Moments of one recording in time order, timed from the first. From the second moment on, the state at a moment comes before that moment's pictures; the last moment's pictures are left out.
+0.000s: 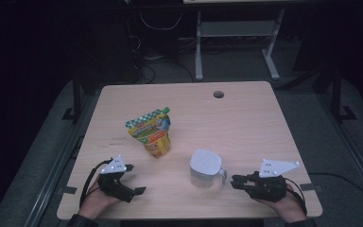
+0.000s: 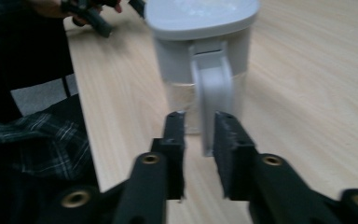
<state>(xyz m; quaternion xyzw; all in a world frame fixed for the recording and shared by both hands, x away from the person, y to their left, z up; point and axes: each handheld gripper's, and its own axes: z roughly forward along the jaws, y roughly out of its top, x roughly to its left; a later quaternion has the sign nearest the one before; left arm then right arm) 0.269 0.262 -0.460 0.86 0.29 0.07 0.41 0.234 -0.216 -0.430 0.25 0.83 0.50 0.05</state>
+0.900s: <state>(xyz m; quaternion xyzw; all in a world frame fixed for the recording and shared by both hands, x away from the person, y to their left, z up) 0.268 0.257 -0.461 0.87 0.28 0.06 0.41 0.240 -0.182 -0.449 0.23 0.85 0.47 0.03</state>
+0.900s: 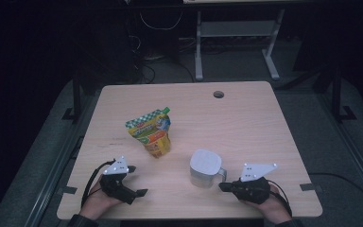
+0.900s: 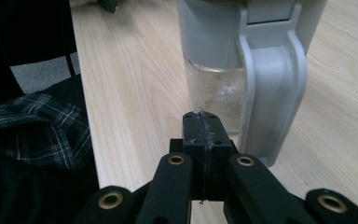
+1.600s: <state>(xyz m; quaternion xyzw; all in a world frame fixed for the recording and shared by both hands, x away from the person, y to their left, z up) 0.266 0.253 -0.461 0.87 0.27 0.06 0.41 0.253 -0.190 -0.447 0.25 0.85 0.47 0.06</state>
